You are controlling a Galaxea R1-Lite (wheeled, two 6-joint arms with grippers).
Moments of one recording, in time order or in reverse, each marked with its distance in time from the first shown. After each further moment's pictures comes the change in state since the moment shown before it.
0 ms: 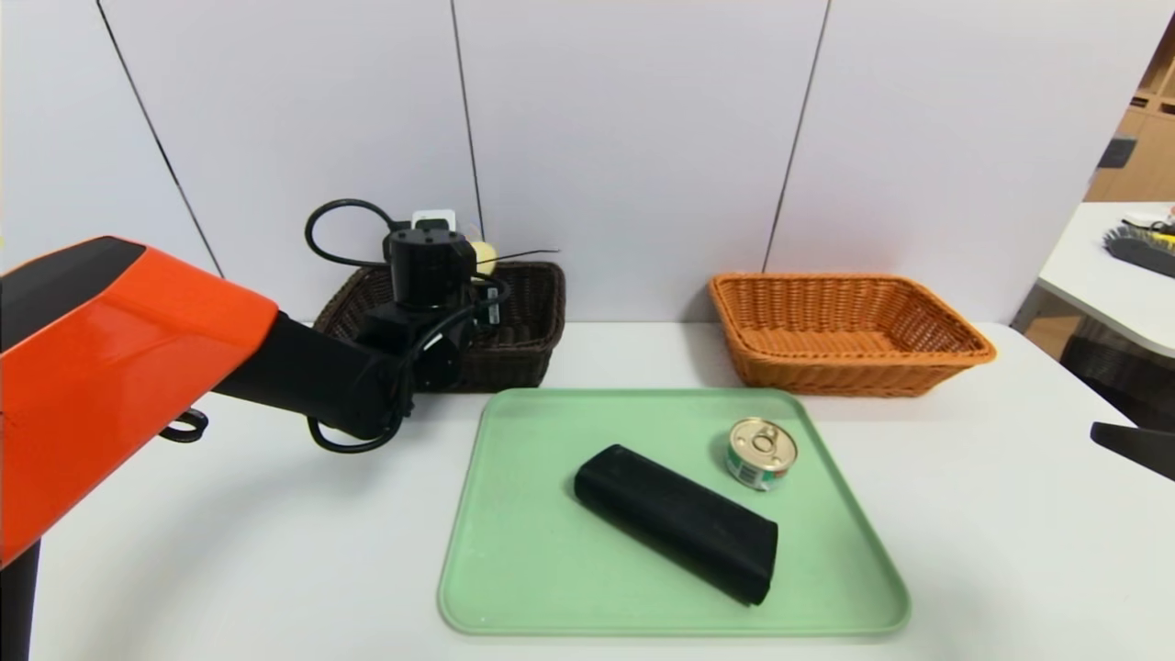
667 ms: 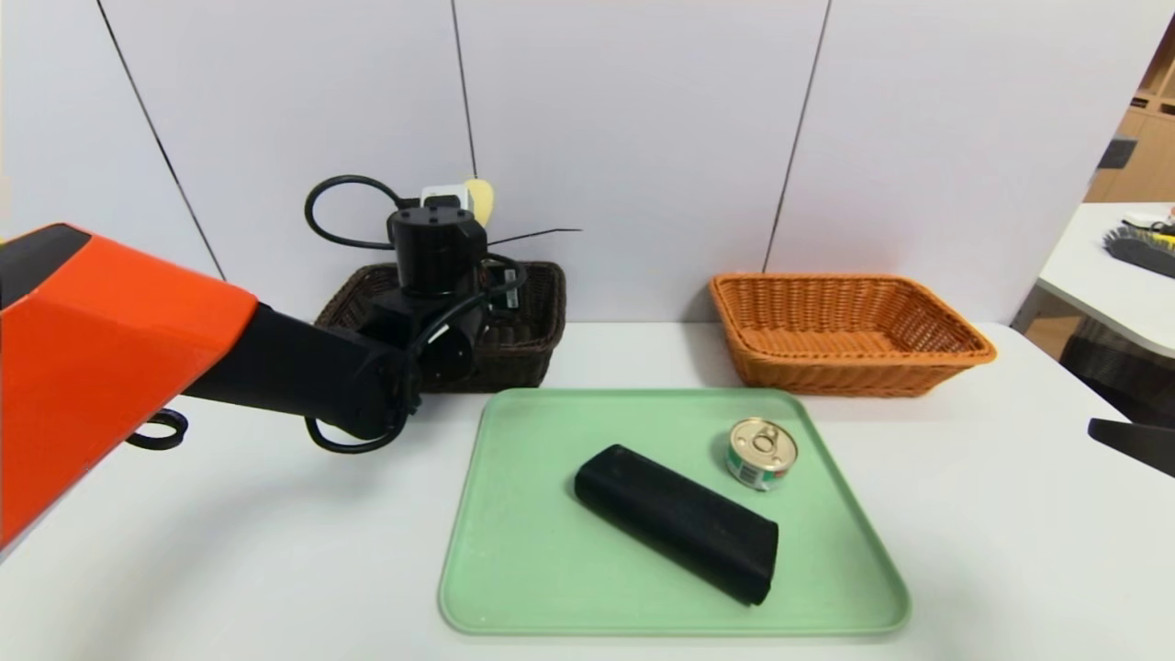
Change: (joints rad) left arm -0.061 -0.053 -0.008 -0.008 -0.002 0.000; right arm 0.000 0.009 -0.007 0.000 0.000 0.001
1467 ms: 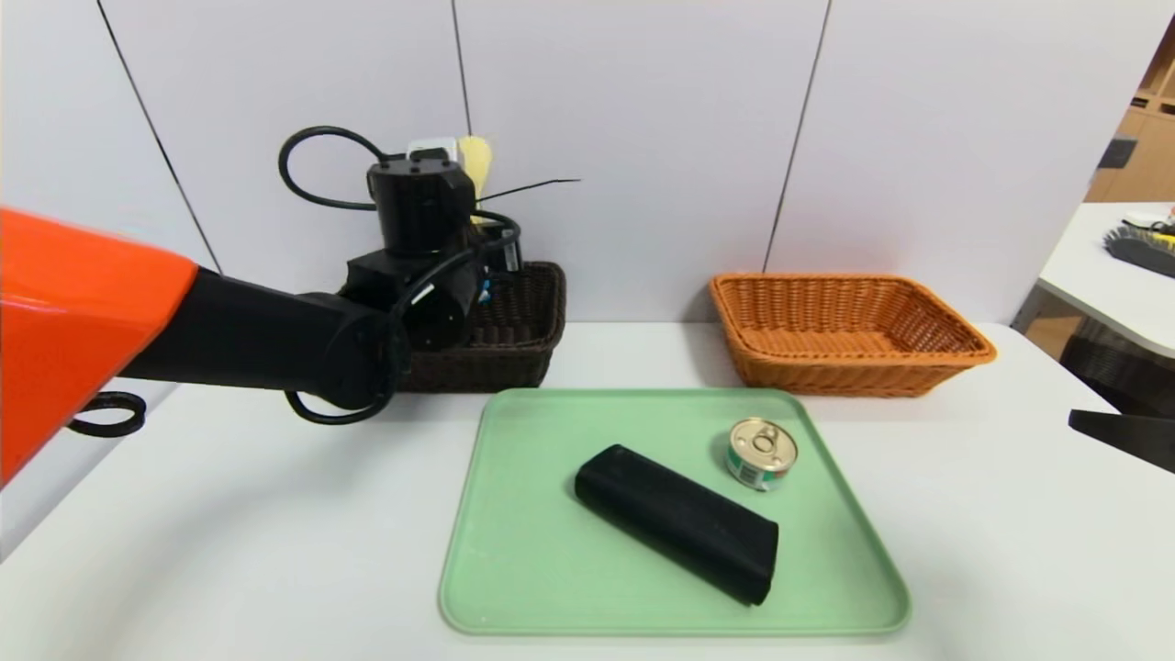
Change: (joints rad) left arm -0.013 -0.053 -0.079 0.070 -0.017 -0.013; right arm 0.000 0.048 -0.022 -0.001 0.001 0.002
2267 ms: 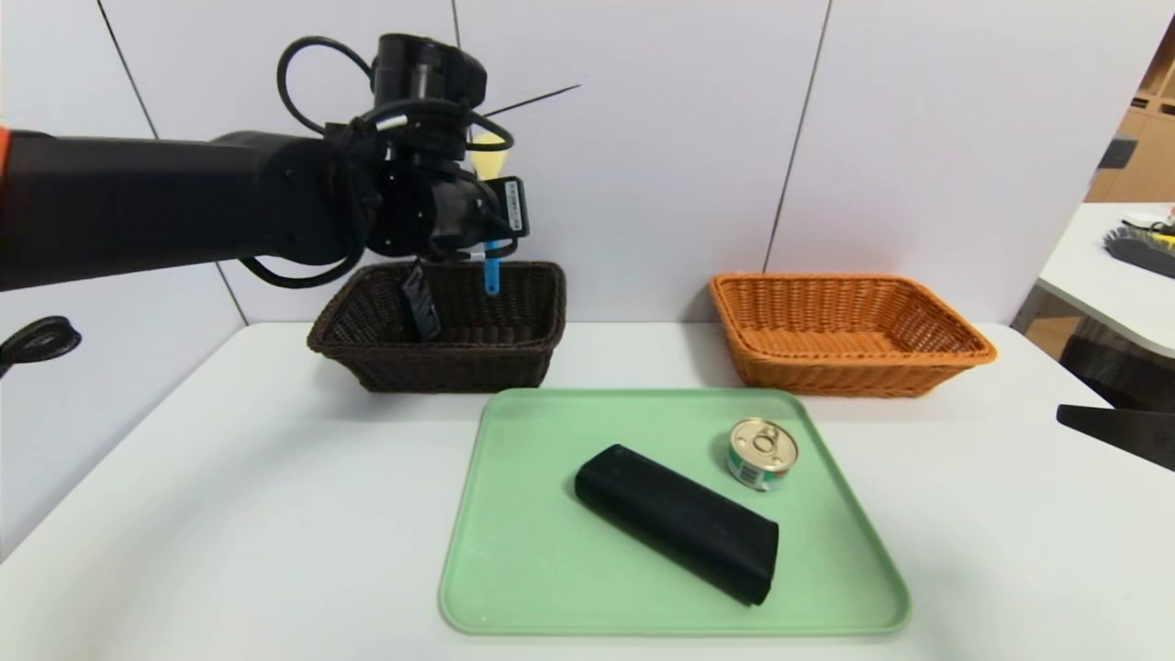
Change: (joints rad) left arm -0.009 -0.026 -0.459 0.798 -0.133 -0.185; right arm 0.000 0.030 -0.006 -0.009 -0.001 0.004
